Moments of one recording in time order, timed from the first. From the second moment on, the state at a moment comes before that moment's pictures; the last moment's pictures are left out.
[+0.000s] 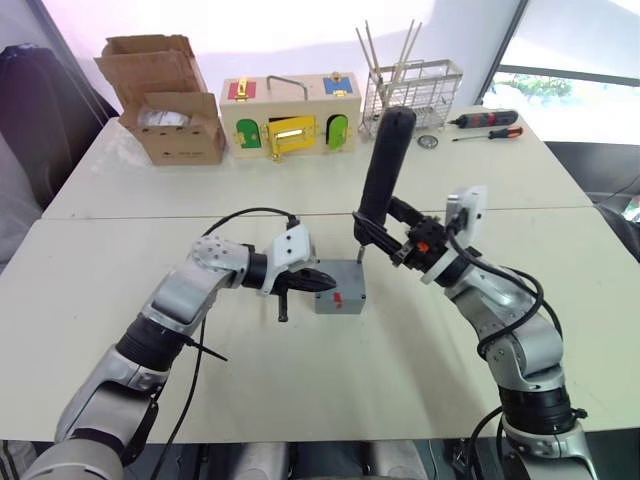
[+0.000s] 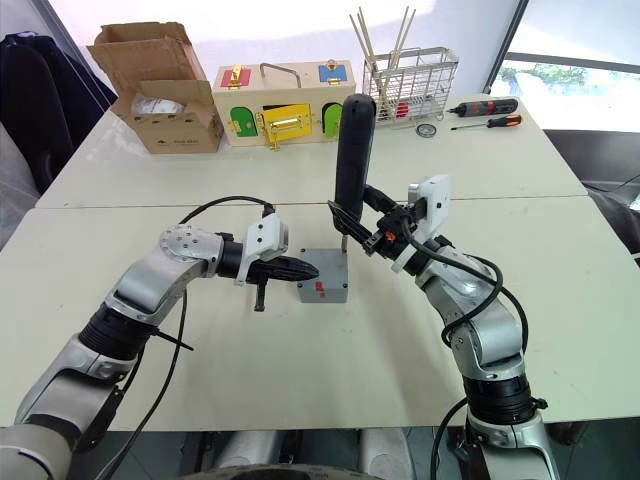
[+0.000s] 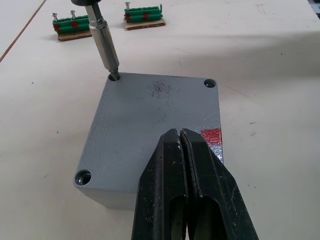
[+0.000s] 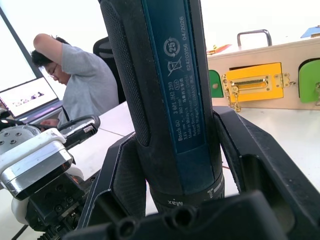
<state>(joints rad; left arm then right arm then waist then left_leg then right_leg) -0.60 0.54 -0.36 -0.03 -0.25 0.45 -1.11 -0.30 -0.36 0.02 -0.38 0.41 0.39 0.54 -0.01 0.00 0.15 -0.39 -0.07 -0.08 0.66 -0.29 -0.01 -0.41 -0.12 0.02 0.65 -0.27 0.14</state>
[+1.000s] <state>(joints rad) -0.59 0.54 -0.36 -0.03 -0.25 0.45 -1.10 -0.26 -0.34 0.04 -0.38 0.40 0.34 0.56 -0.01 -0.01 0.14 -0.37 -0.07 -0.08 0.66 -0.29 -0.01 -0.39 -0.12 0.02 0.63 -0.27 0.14</state>
